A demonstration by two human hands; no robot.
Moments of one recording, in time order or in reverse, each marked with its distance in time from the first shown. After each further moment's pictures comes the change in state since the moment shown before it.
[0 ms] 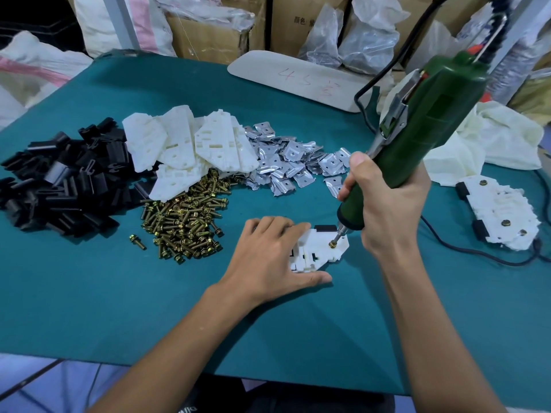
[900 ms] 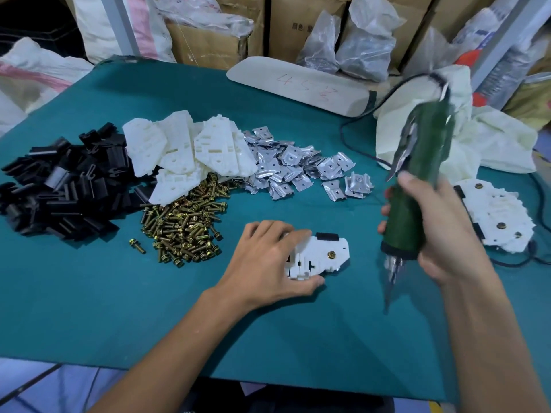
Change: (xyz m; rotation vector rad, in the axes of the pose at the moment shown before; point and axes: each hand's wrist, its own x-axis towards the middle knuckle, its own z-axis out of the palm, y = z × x) left_hand -0.004 -0.001 -0.004 -0.092 0.003 0.042; right_hand 0.013 -0.014 -0.073 -0.062 -0.103 0.503
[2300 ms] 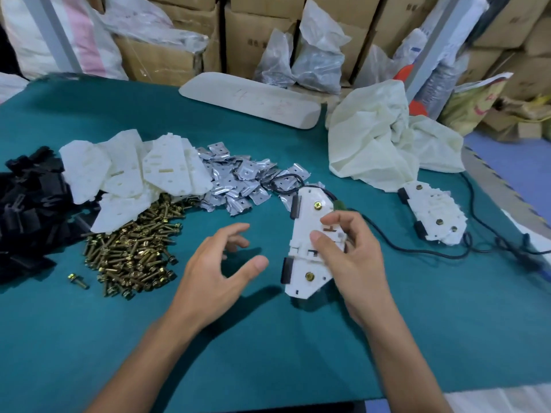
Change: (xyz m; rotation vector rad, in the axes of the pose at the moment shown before) left_hand -0.002 -0.008 -0.003 -0.594 0.150 -0.281; right_hand -0.038 0.051 0.013 -0.239 0.054 -0.268
